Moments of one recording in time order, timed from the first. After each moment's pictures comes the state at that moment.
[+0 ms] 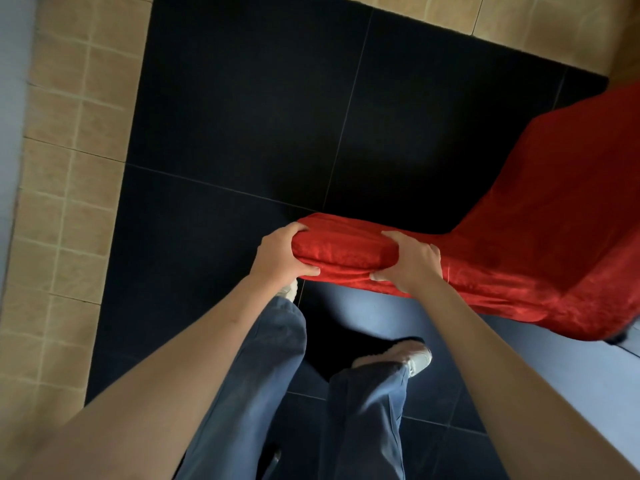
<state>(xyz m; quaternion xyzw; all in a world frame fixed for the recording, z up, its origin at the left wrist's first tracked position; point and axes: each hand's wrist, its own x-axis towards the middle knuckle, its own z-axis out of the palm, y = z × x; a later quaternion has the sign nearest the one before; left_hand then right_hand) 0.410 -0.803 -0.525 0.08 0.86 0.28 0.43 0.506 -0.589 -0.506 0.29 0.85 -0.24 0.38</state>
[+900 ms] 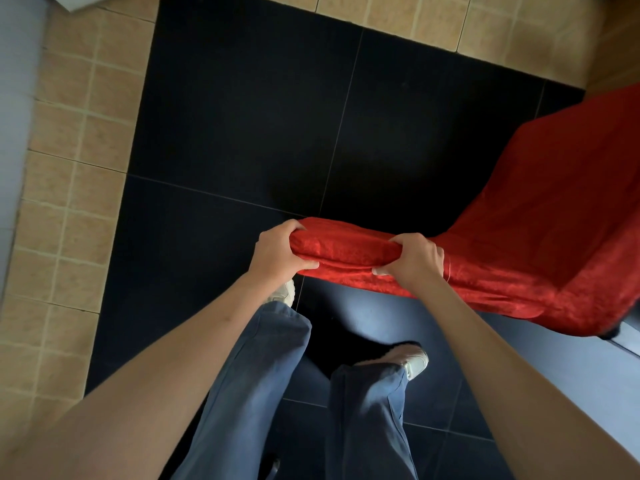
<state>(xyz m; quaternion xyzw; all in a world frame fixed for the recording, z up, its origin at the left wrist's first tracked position) 0.406 -0.799 -0.502 0.09 0.86 0.32 0.39 0.506 -0.585 -0.487 0.35 0.85 -0.24 0.32</state>
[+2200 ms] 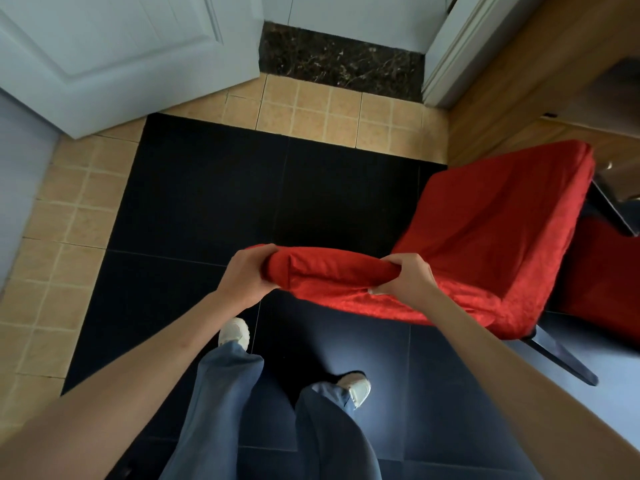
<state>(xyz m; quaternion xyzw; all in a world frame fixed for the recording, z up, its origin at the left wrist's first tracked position) 0.452 -0.713 -0.315 0.30 0.85 0.35 0.27 0.599 -0.462 -0.287 0.35 0.84 -0.37 0.19</state>
